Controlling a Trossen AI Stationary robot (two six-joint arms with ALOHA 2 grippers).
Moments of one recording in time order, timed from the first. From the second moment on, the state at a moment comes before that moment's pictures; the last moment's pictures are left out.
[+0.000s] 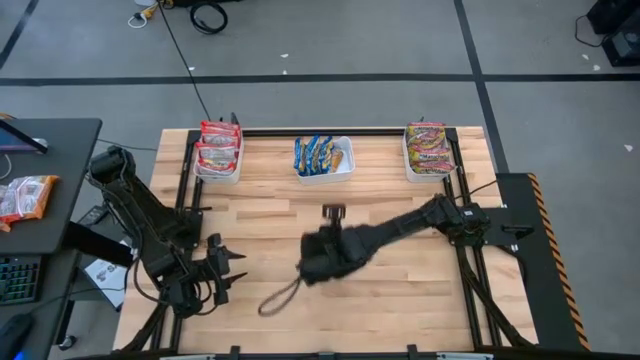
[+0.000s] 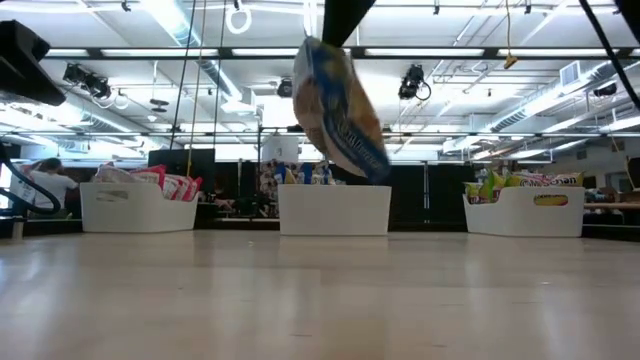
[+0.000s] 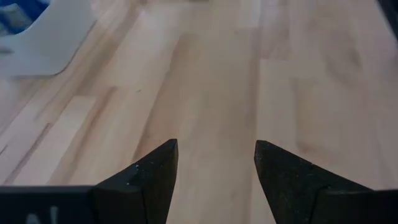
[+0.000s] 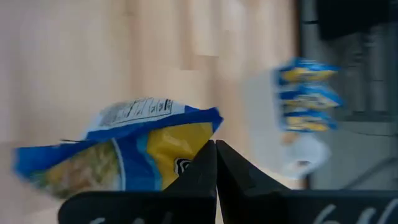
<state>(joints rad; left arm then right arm) -1.05 1.23 0.66 -0.59 -0.94 -1.03 0.37 2.26 2.34 -1.52 0.65 0.35</state>
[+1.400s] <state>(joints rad) -0.69 1.20 0.29 -0.13 -0.43 -0.76 -0.35 2.25 2.28 -1.18 0.58 -0.67</state>
